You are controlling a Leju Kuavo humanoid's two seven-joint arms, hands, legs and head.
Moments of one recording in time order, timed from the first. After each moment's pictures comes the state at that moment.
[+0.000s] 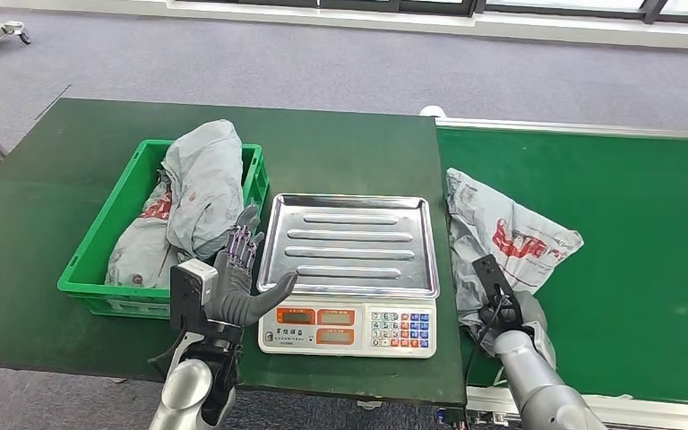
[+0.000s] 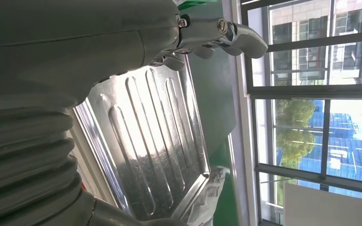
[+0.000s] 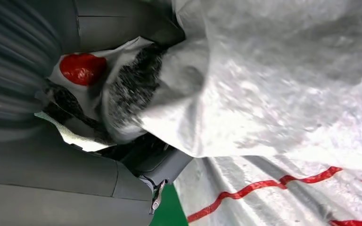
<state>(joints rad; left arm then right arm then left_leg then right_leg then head) -0.04 -0.20 -0.19 -1.39 -0.06 -0.05 -0.33 -0.56 0.08 -0.26 -0.31 0.86 -0.32 0.10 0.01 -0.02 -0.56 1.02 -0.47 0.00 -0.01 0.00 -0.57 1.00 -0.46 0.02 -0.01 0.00</state>
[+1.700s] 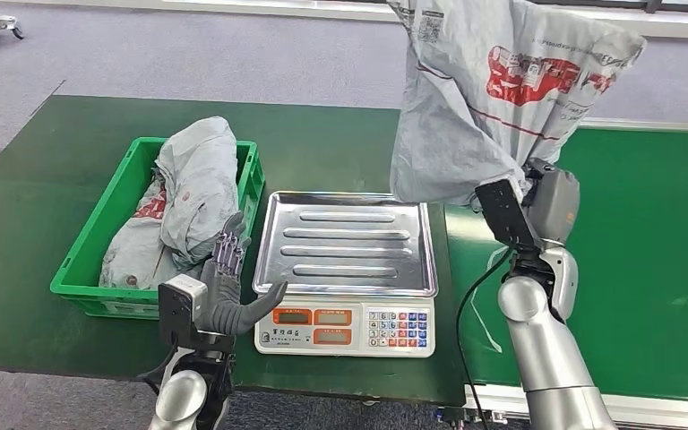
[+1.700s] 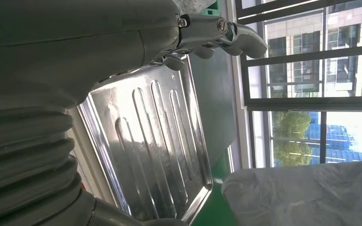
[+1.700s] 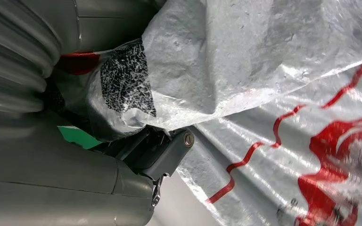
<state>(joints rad) 0.01 -0.20 -0.17 -1.42 -0.10 -0.02 -0.40 -0.47 0.07 0.12 -1.21 0.71 -0.48 -0.19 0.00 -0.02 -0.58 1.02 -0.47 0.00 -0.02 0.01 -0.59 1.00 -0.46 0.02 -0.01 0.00</state>
